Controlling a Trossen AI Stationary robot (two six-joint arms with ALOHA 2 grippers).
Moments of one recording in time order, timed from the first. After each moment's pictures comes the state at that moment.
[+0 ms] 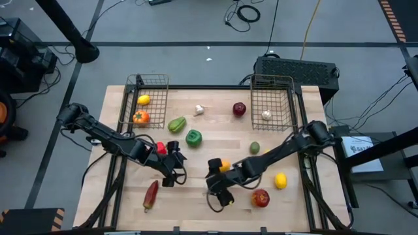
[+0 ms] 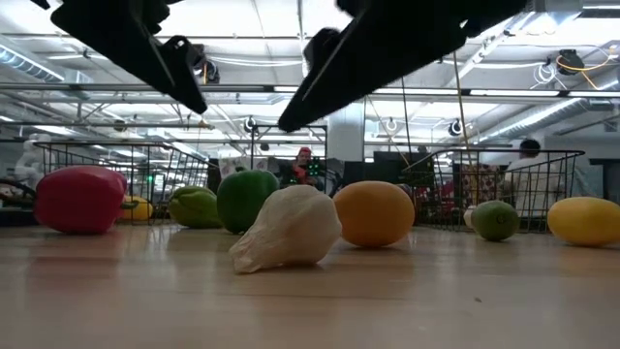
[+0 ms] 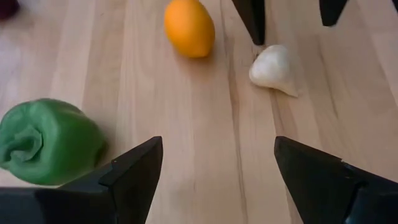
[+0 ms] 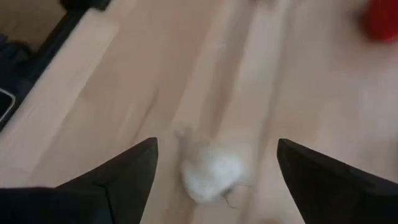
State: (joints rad) left arm -0.42 1.35 0.87 -0.43 -0.24 -0.25; right arm 0.40 1.94 1.34 -0.23 0.09 0.03
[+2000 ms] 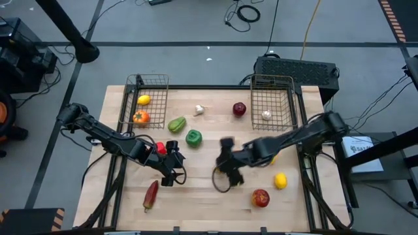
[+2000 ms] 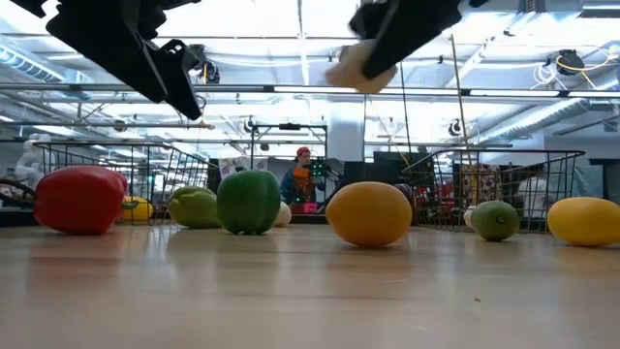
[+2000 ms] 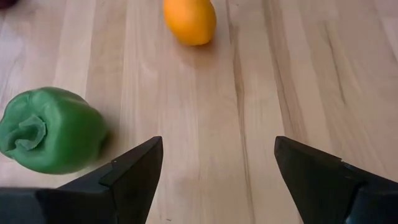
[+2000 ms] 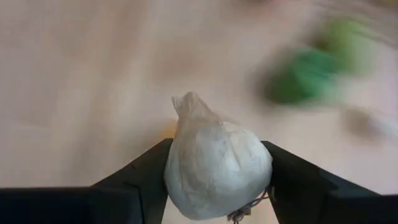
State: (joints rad) left arm -0.42 1.35 0.87 -0.46 -0.24 -0.25; right arm 0.30 1.67 1.37 -0.69 0.28 -0.02
